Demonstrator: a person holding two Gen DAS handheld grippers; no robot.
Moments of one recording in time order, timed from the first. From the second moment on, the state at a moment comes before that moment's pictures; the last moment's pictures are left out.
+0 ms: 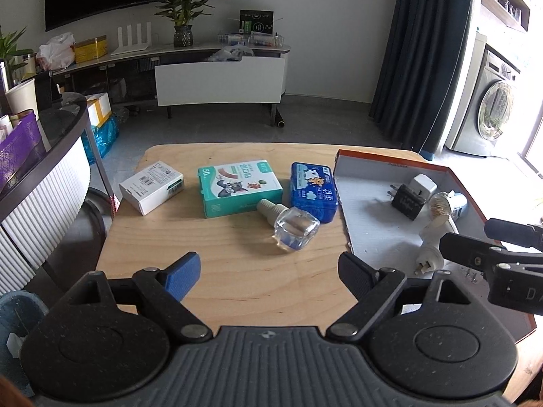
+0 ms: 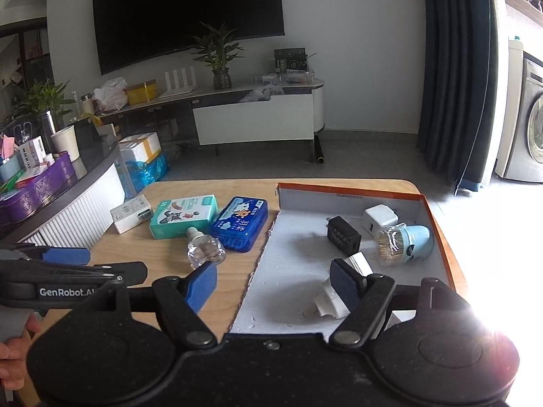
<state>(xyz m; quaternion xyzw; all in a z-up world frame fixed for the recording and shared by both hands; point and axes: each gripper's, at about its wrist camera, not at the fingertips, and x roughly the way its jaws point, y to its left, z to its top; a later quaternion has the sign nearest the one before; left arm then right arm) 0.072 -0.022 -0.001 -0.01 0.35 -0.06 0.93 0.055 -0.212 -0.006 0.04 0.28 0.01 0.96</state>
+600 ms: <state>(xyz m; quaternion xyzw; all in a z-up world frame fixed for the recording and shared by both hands) 0.080 0.023 -0.003 -0.02 0.35 -0.03 0.94 0.083 -0.160 -0.014 0.01 0.29 0.05 0.95</state>
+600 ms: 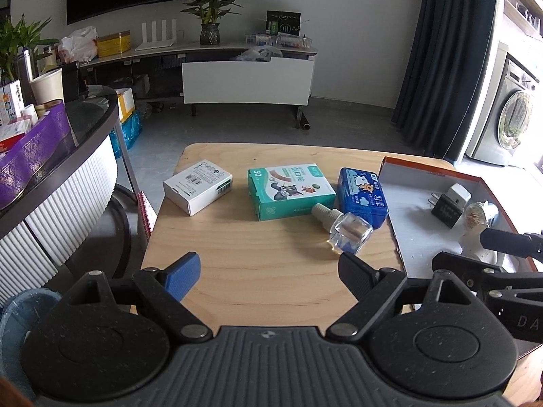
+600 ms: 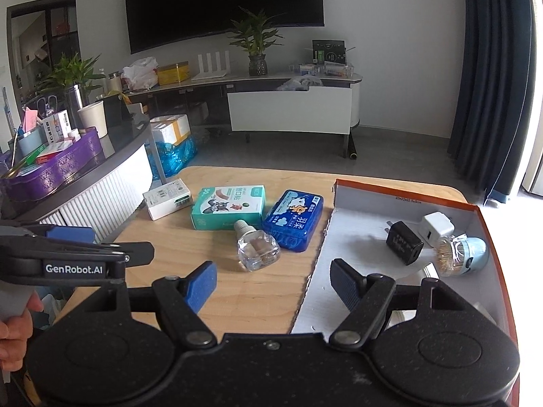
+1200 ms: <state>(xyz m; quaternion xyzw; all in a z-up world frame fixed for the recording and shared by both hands) 0.113 0.059 -0.020 -0.01 0.36 0.00 0.93 0.098 -0.146 -0.025 0.01 0.31 0.07 0.95</state>
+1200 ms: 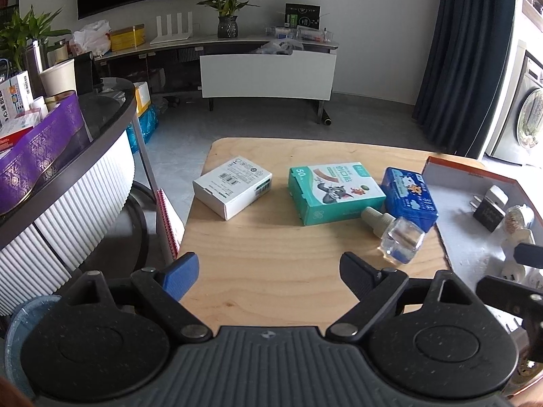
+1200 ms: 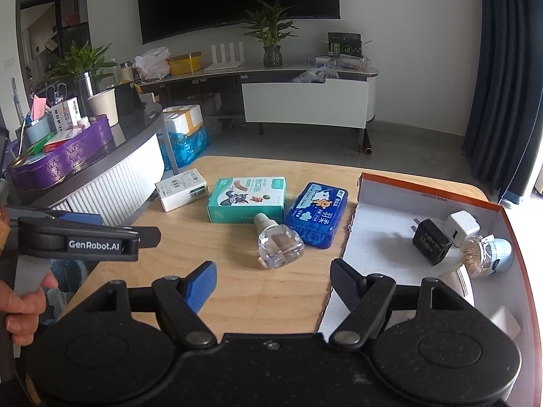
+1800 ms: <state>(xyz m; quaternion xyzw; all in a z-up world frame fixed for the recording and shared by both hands) 0.232 0.094 -0.059 0.10 0.35 -0.05 0.93 0.112 -0.152 -0.030 0.01 0.31 0.08 0.95</state>
